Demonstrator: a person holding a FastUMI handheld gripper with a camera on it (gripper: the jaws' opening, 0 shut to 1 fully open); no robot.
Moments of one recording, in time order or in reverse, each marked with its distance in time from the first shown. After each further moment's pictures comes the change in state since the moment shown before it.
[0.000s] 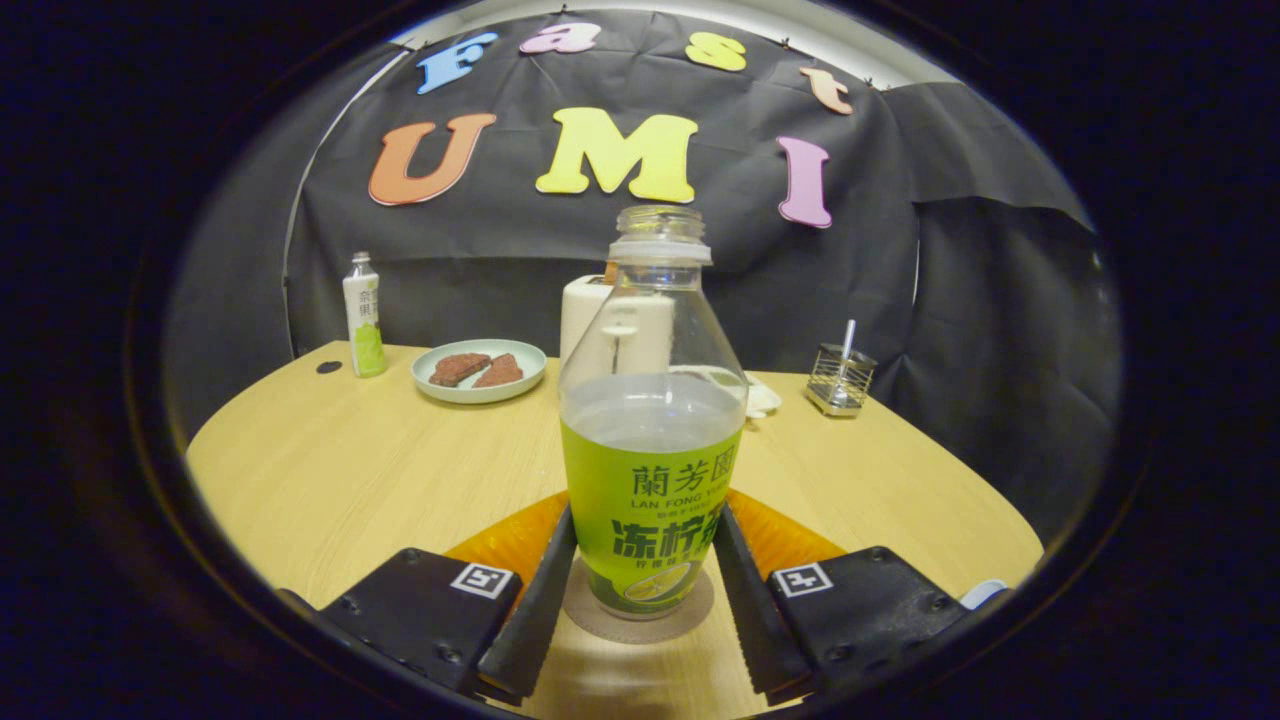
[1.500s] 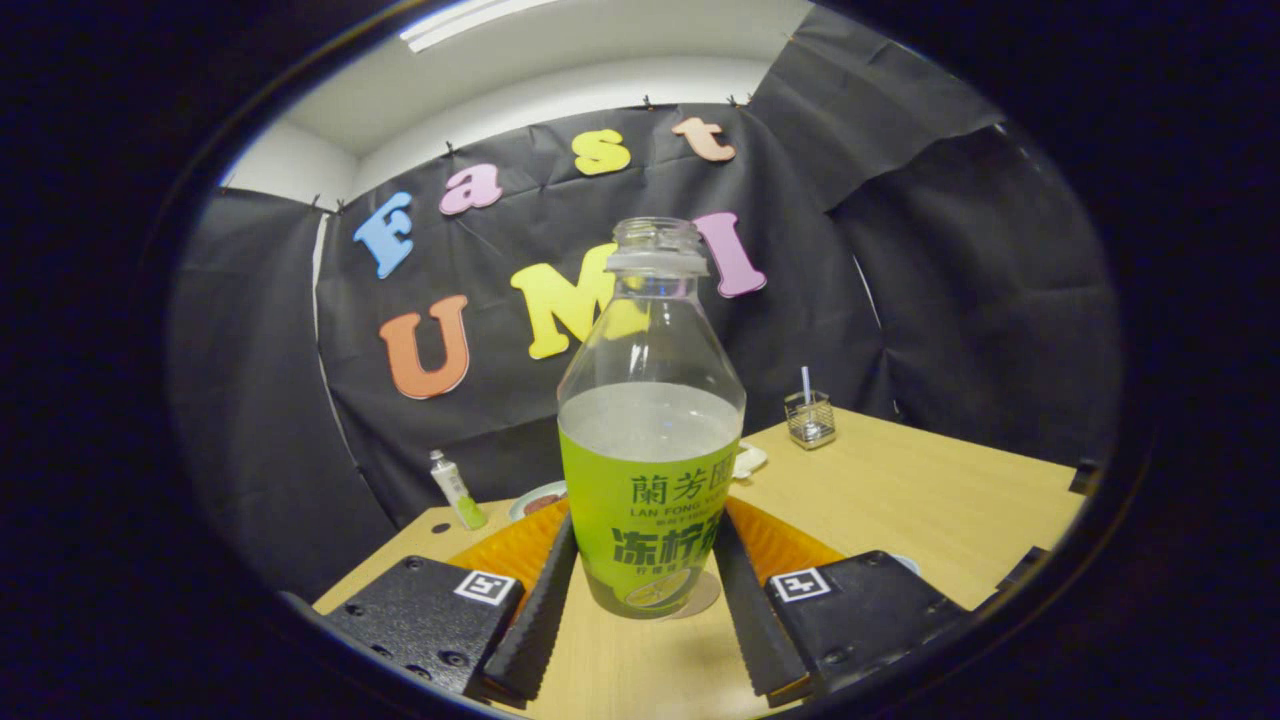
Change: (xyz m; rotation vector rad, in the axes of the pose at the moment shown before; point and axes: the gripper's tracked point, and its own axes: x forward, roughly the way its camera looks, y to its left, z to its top) arm -0.161 -0.045 0.062 0.330 -0.291 0.138
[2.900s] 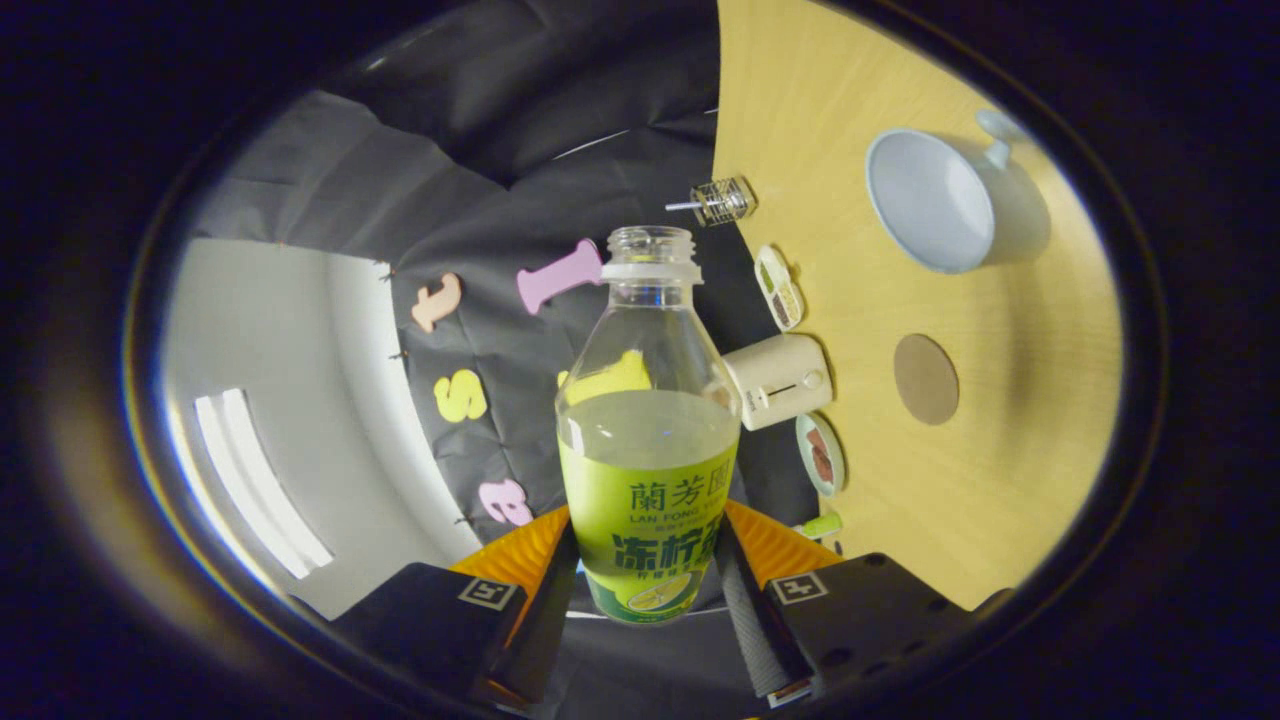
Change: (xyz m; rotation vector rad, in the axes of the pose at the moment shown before) arm -0.029 0.014 0.019 1.464 0.043 0.437
